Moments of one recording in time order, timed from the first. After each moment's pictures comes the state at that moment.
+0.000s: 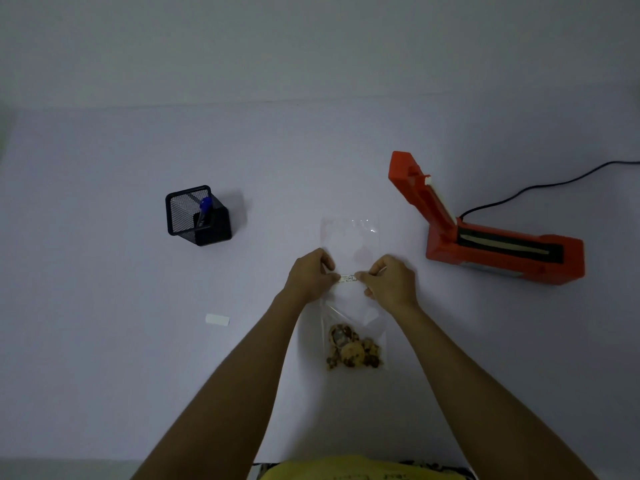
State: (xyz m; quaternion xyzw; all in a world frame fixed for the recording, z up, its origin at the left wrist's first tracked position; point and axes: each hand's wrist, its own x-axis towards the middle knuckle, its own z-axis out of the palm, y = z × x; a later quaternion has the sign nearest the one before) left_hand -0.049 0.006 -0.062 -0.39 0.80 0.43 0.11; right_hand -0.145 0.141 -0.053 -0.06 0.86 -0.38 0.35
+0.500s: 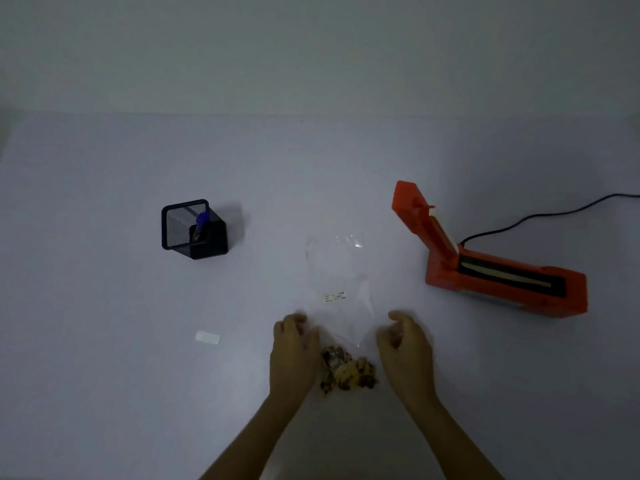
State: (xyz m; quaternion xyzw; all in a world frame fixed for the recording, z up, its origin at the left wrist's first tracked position) left_hand 0.016 0.078 -0.040 -0.54 0.73 0.41 -0.01; right_hand -0.103 0.201 -0.033 -0.09 0.87 -0.38 0.30
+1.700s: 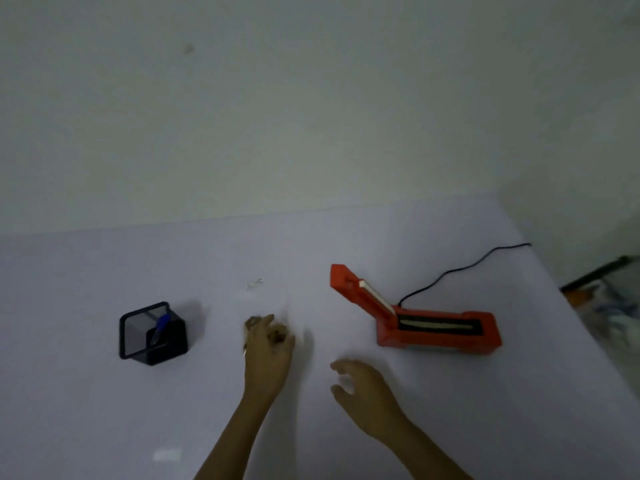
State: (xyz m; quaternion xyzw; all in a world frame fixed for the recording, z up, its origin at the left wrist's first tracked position) left_hand -0.064 0.000 -0.014 -0.43 0.76 0.48 -0.09; right_hand -0.133 0.182 -0.008 -0.24 0.85 -0.31 0.36
